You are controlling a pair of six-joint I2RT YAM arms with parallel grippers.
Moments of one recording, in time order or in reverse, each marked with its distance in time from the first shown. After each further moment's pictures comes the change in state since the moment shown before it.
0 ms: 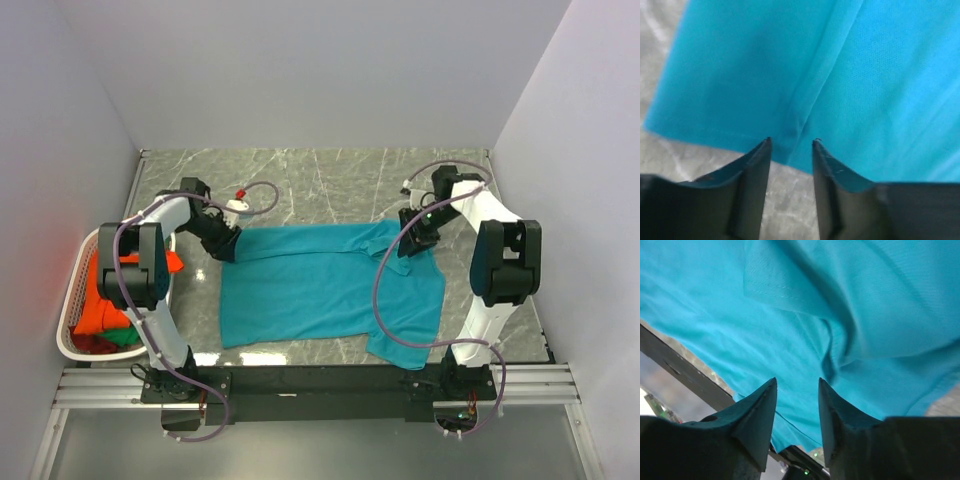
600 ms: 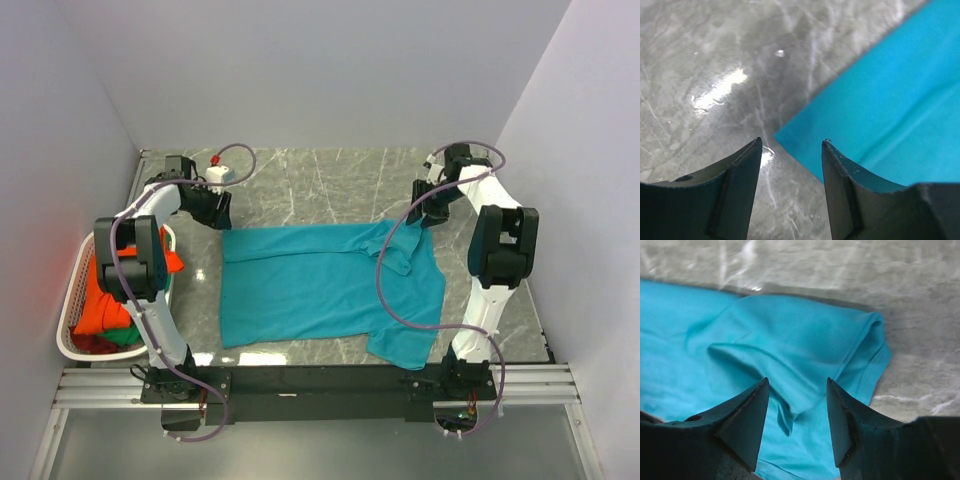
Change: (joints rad) left arm 0.074 0.052 0.163 0.177 -0.017 -0.366; right arm -0.081 0.156 0.264 0.113 0.137 0.261
